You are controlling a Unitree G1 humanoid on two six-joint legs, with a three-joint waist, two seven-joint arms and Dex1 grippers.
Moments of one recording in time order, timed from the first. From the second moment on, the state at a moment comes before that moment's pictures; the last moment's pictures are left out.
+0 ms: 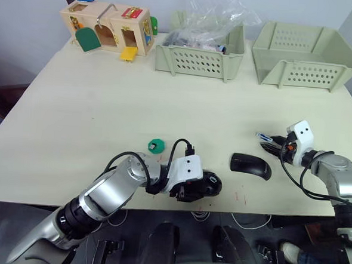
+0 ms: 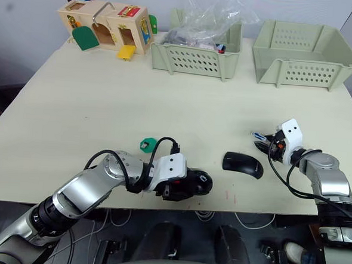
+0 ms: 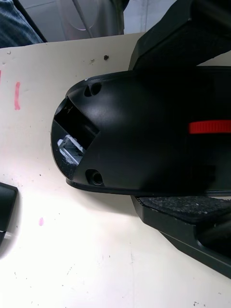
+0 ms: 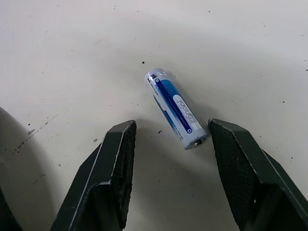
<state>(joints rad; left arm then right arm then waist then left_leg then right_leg) -0.39 0.71 -0.53 -0.54 -0.15 0.84 -0.91 -0.36 -0.61 -0.06 0.22 0.29 0.45 0.78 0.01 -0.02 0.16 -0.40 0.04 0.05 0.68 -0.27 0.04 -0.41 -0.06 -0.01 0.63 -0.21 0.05</state>
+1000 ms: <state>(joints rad) -0.39 0.71 -0.52 -0.51 -0.15 0.81 -0.93 -0.11 -1.07 -0.22 -0.67 0.61 1.00 0.87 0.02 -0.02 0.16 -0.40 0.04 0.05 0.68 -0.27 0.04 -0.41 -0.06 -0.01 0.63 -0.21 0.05</state>
